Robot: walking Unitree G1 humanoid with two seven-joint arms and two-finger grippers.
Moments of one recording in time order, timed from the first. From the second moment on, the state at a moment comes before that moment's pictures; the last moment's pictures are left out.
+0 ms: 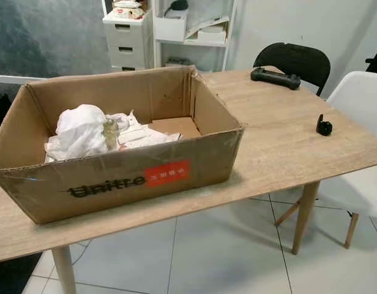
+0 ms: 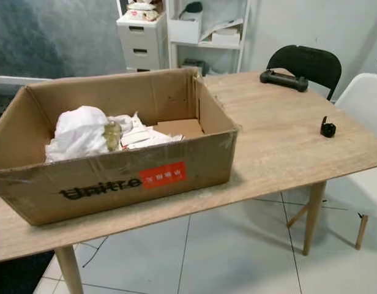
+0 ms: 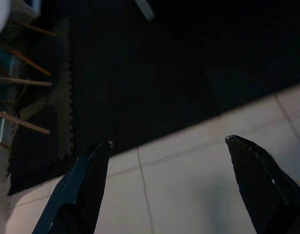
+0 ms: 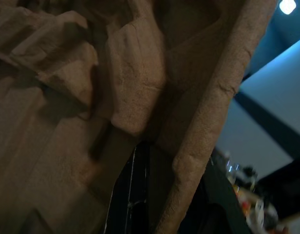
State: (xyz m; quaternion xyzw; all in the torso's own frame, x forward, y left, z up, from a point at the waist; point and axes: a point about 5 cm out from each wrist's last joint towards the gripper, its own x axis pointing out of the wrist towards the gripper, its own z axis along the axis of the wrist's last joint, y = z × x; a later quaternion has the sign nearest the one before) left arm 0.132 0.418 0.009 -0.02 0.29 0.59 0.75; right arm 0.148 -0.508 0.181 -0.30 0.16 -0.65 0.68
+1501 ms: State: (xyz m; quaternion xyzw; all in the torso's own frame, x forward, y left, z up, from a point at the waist) left arm 0.202 0.472 0.204 -0.08 -0.13 0.11 0.98; right arm 0.214 -0.484 0.282 -0.21 -0.12 -0.57 0.79
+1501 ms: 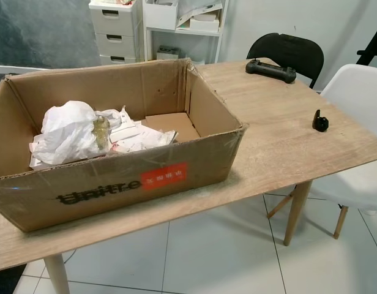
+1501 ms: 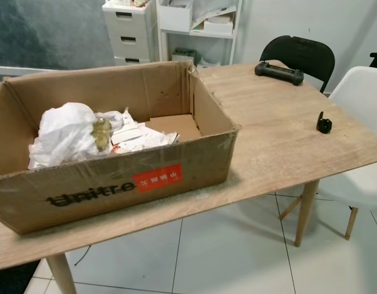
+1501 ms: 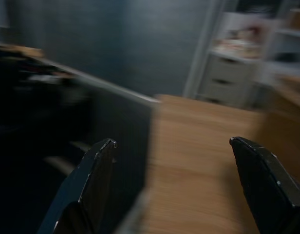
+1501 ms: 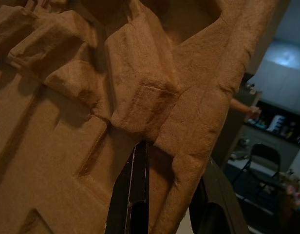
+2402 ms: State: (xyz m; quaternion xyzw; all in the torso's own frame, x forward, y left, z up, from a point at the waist) left arm 0.226 0.390 0.205 -0.09 -0.13 -0.39 0.91; right arm 0.251 -0.459 0.339 -0.12 -0.23 -0.37 0.89
